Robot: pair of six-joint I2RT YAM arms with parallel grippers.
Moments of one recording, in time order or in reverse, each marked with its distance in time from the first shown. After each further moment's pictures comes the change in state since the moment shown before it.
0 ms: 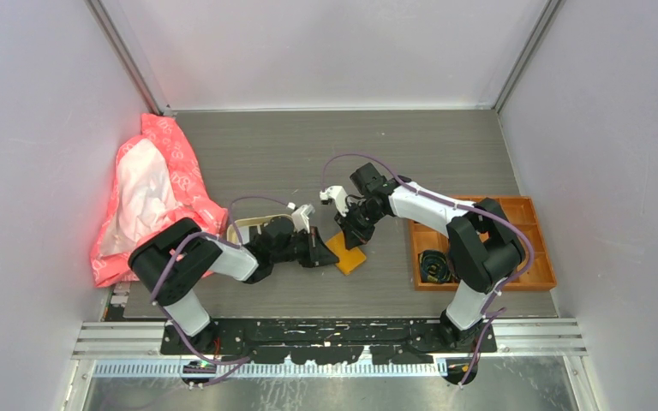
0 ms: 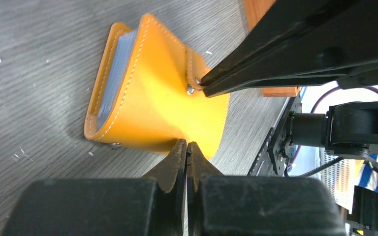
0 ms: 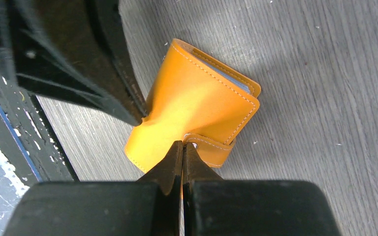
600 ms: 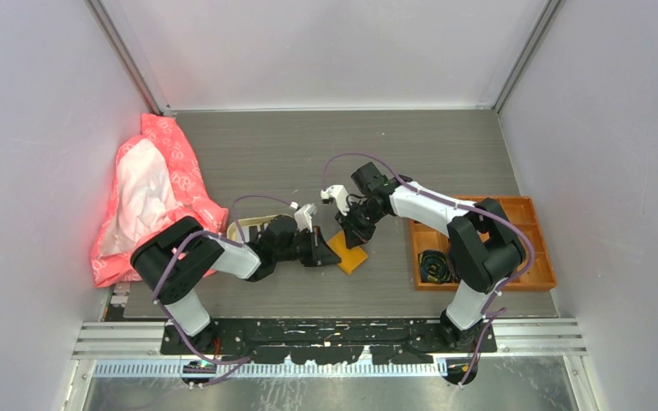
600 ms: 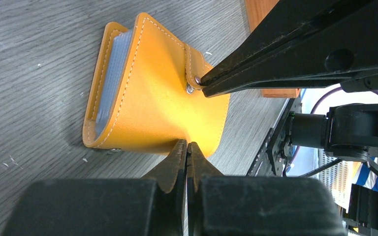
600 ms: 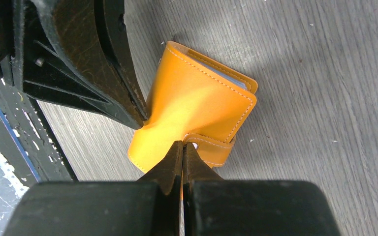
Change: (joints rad) left arm -0.006 0.044 0.031 -0.041 0.000 -0.011; right arm -0.007 0.000 0.000 0.000 0.000 0.003
